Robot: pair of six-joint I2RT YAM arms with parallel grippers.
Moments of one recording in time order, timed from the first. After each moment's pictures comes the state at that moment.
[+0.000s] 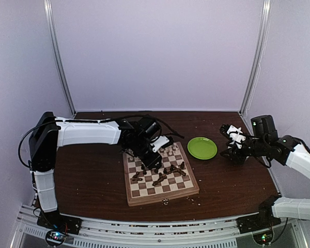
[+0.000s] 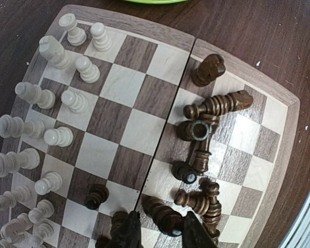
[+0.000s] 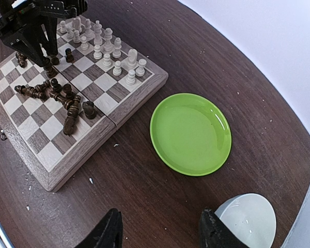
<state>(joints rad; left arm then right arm) -0.94 1.97 1.50 -0.61 0.15 0.04 0.40 0.91 0.73 -0.51 -0.22 -0.47</state>
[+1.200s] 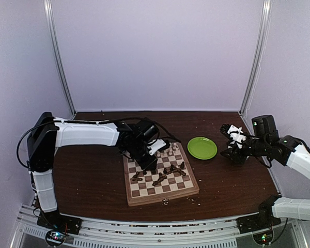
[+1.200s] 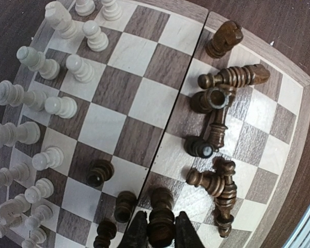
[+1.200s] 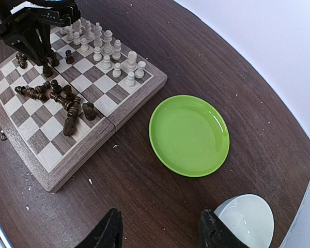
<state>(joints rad) -0.94 1.95 1.46 -0.64 0.11 0.04 0.40 0.90 0.73 -0.51 -0.22 -0.48</state>
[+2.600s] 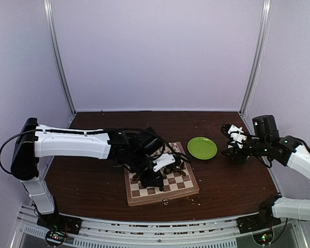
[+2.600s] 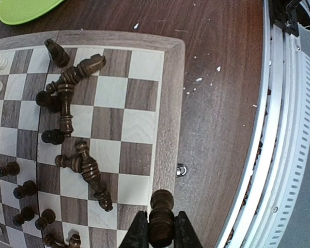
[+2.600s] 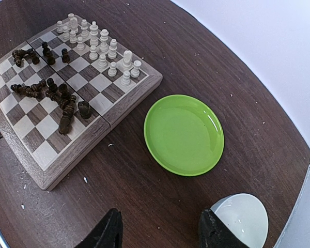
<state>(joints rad) -1.13 1.79 1.36 -0.65 0.21 0.09 0.40 0.89 0.73 -0.51 -0.20 -0.49</state>
